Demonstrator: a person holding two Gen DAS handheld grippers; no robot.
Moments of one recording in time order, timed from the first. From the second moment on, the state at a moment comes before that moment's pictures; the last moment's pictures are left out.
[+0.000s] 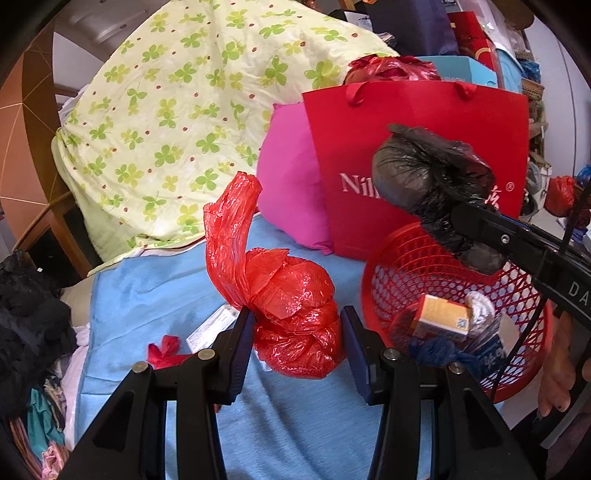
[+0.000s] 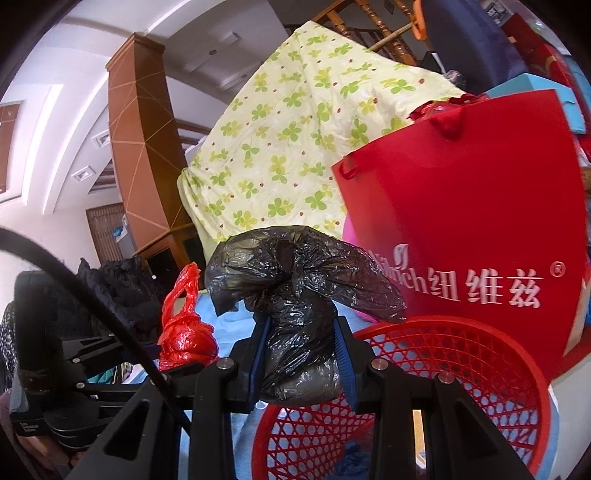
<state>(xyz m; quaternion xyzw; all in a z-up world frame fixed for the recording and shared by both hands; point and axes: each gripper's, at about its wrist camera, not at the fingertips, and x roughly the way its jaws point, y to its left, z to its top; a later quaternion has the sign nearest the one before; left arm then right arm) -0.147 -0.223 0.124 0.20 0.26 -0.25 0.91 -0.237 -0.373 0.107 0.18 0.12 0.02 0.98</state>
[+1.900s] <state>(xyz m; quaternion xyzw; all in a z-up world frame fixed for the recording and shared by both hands) -0.092 -0.061 0.029 0.10 0.38 -0.17 0.91 -0.207 -0.305 0.123 0.20 0.06 0.13 0.97</state>
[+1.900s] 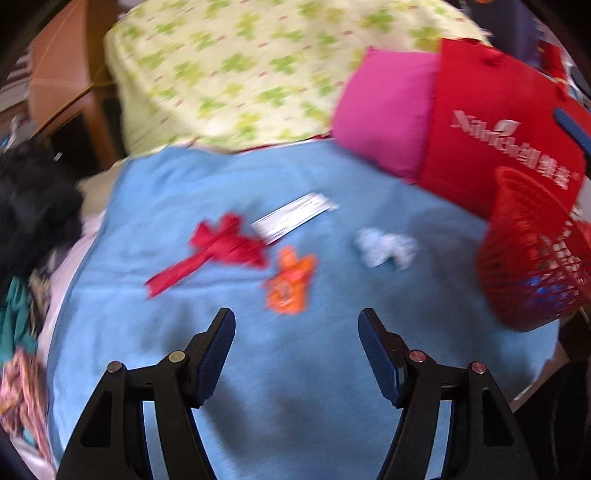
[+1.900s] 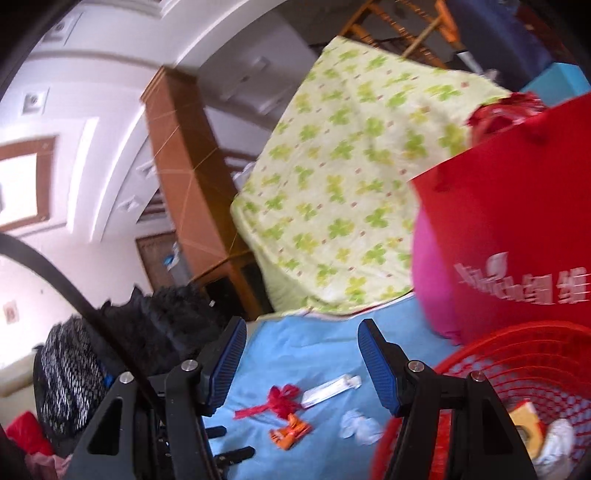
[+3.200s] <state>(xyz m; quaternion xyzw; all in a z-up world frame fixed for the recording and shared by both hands) -0.055 0.039 -0.076 0.04 0.44 -0.06 0.90 -0.064 -0.195 -0.067 -0.01 0.51 -0.03 0.86</state>
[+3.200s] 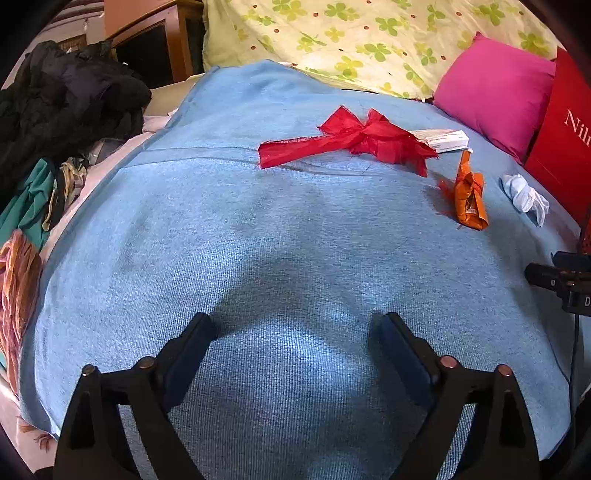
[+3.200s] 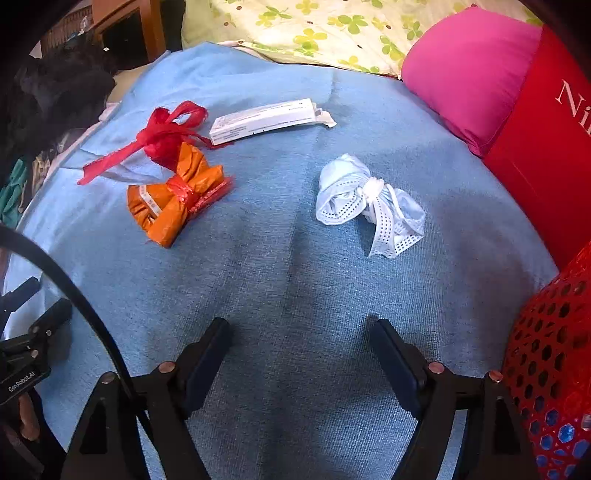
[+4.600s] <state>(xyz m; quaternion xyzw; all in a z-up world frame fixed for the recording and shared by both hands) -0.021 -0.025 -0.040 0.02 0.36 -0.26 0.89 0.003 -0.272 -0.046 0.12 0.47 -0.06 0.87</state>
